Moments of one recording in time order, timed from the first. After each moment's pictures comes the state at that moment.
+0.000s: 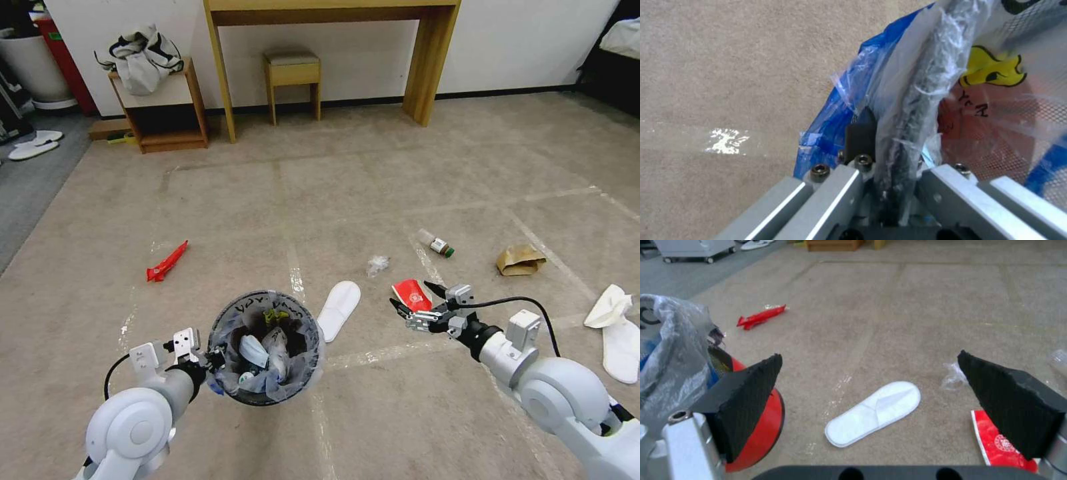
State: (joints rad) left arm 1.45 -1.10 -0.51 -2.20 -1.17 0.67 -0.62; right arm -1.36 0.72 0.44 2.07 0.81 -0.24 -0.11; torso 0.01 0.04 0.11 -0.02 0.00
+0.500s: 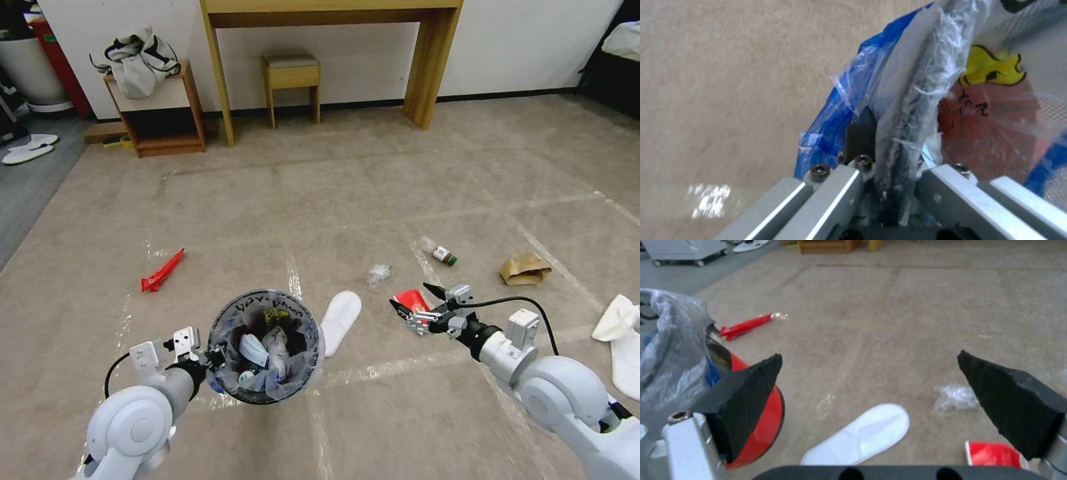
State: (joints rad) left arm 1.44 -1.10 -0.51 -2.20 -1.17 0.67 -0.62; right arm -1.36 0.72 0.43 2.06 0.80 -0.23 -0.12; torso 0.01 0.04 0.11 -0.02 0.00
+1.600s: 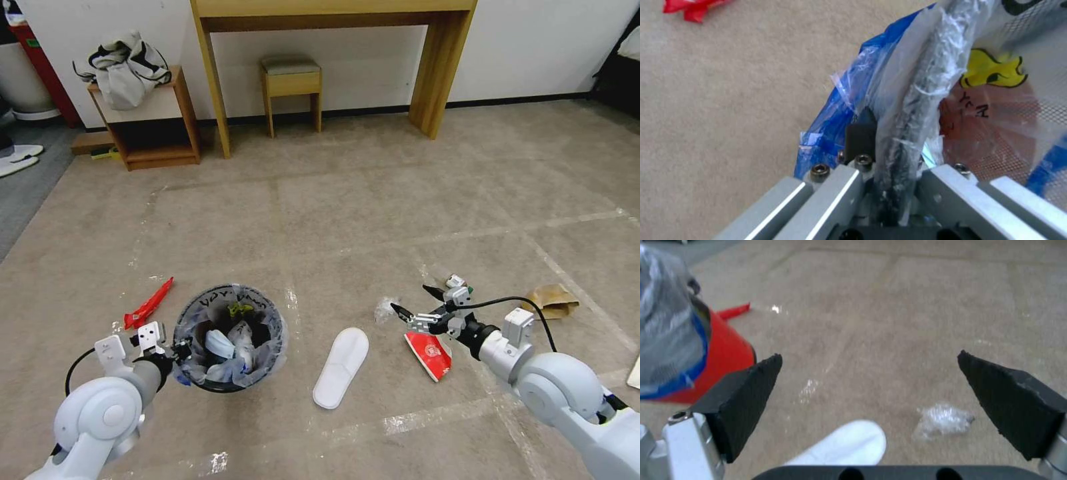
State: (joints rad) left arm 1.42 -1.05 -0.65 -2.08 -1.15 0.66 -0.55; right arm -1.30 0.64 0.33 1.99 0.81 -0.21 -0.13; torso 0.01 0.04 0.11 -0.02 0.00
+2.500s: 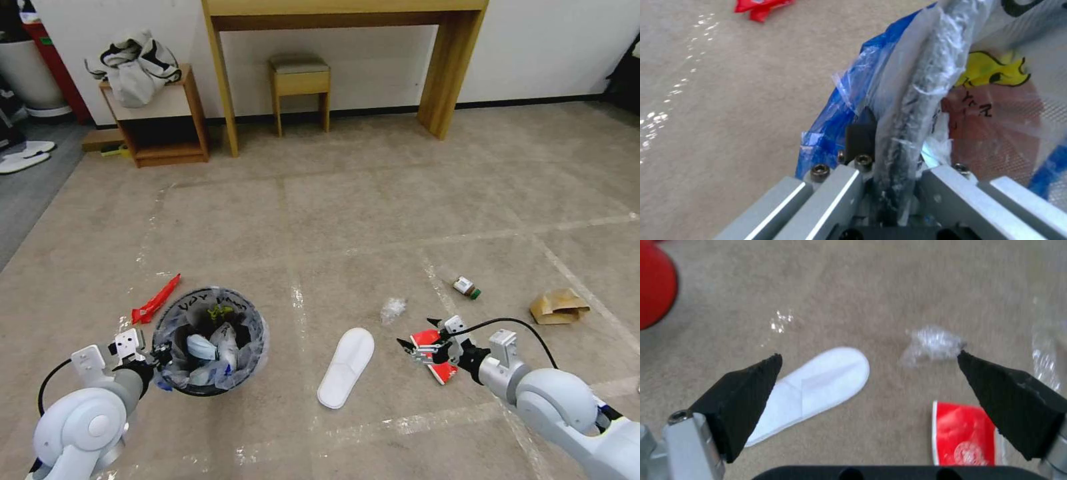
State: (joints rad) left arm 1.50 -1.07 -0.72 -2.12 -1.12 0.65 -0.56; right arm -1.28 0.59 0.24 1.93 0.82 -0.35 0.00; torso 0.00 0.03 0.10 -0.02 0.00
